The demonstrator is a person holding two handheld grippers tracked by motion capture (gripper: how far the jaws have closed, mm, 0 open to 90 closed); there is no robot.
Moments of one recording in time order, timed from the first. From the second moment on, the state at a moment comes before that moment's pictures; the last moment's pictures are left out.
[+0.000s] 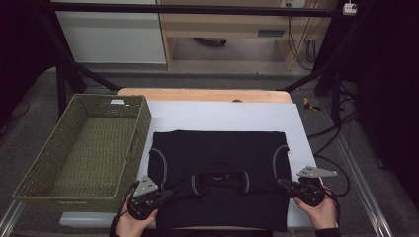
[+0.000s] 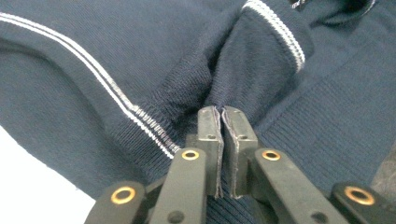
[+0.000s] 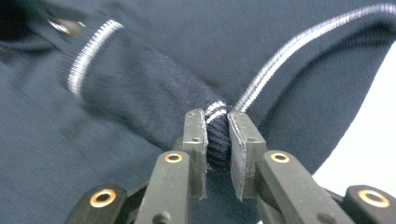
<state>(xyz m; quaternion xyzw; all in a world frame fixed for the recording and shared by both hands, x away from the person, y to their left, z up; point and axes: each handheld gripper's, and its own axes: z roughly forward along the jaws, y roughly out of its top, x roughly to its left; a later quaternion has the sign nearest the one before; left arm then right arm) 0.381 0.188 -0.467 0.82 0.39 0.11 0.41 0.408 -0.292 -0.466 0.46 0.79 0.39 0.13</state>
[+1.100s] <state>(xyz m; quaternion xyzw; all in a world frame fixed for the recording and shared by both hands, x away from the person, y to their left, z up) 0.417 0.127 -0.476 0.84 0.35 0.07 0.40 0.449 -0.232 -0.467 0.40 0.82 0.39 0.10</state>
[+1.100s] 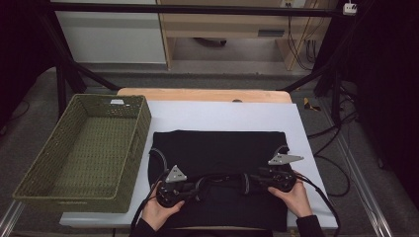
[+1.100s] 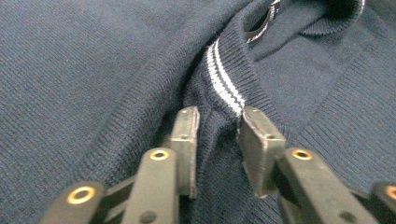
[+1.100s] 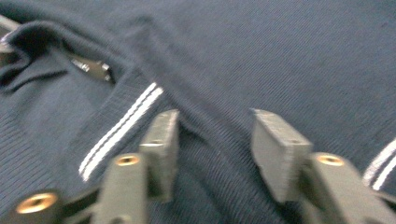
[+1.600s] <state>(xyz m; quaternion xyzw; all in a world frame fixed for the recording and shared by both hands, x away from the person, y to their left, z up) 0.385 0.140 -0.443 0.84 0.32 0.06 0.43 0.421 -0.247 -0.440 0.38 0.81 0.43 0.09</state>
